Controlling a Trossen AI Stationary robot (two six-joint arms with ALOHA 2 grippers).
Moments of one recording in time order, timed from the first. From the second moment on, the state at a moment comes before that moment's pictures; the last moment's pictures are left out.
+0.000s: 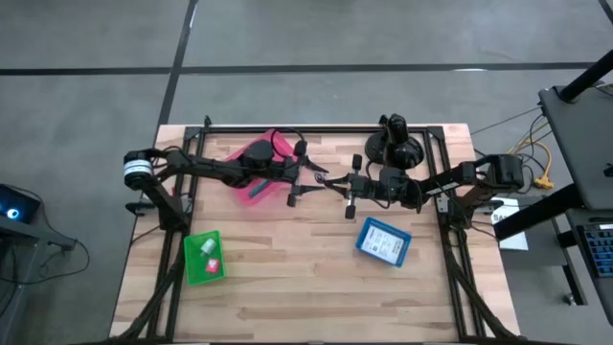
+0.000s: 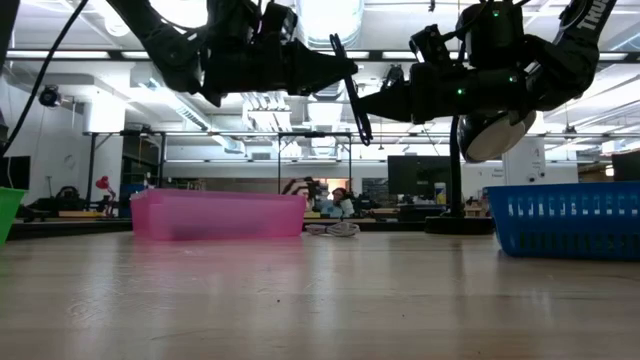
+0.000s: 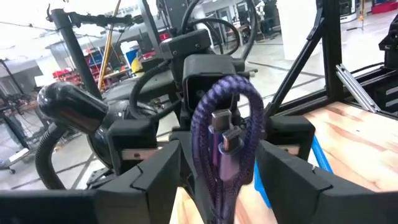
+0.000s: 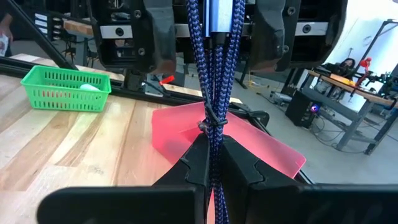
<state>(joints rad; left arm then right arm) 0.28 1.63 0.85 0.83 0.47 0.30 -0.15 1.56 0.48 1.05 0.02 -0.24</state>
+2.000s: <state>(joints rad) 0.28 1.55 0.88 0.53 -0.37 0.34 -0.15 1.57 0.48 0.97 0.11 -0.30</state>
